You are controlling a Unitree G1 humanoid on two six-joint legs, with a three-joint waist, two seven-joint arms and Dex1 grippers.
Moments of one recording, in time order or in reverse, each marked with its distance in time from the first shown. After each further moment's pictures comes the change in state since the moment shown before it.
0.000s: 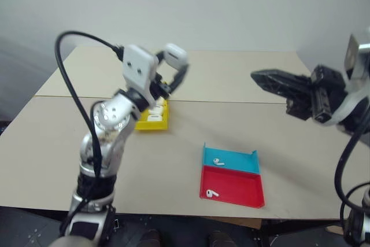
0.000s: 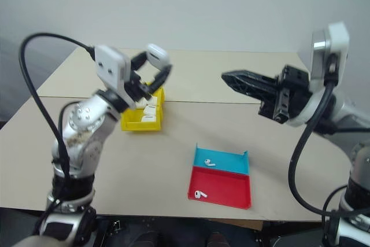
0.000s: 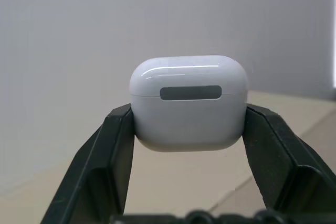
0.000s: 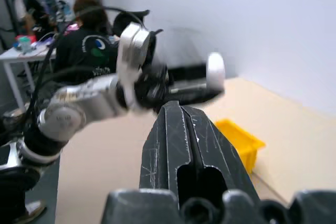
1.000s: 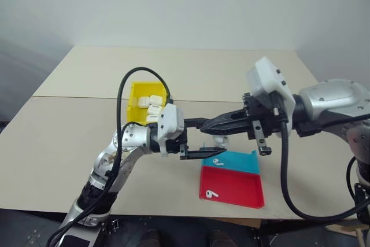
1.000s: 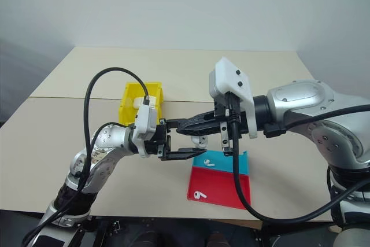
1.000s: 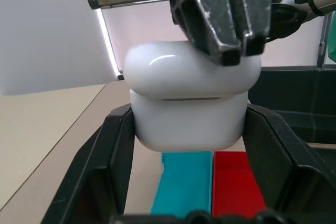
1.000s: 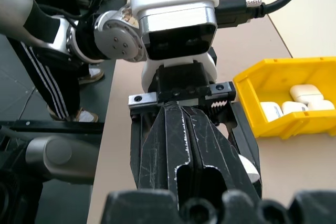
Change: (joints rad) left arm 0.208 0.026 -0.236 -0.005 -0.310 -0.275 -0.747; right arm -0.380 -0.166 0.505 -0.060 -0.221 0.111 0.243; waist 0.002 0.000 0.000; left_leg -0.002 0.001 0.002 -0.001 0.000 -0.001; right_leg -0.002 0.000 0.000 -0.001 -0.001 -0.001
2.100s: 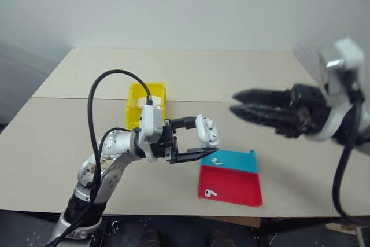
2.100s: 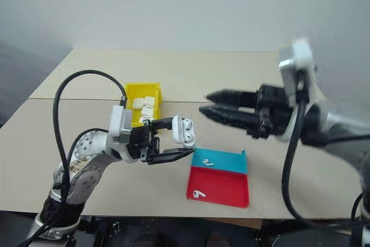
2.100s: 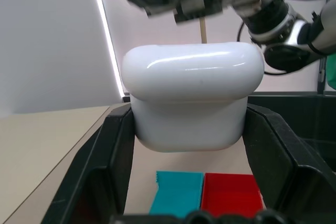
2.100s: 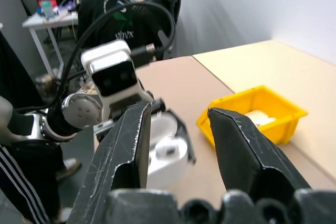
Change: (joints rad) left arm 0.070 0.040 0.075 -0.086 -0.111 -0.005 -0.002; right arm 0.197 -0.080 -0.313 0.030 0.454 -0.092 -0.321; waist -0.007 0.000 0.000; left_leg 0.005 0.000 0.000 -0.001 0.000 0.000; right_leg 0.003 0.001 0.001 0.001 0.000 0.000
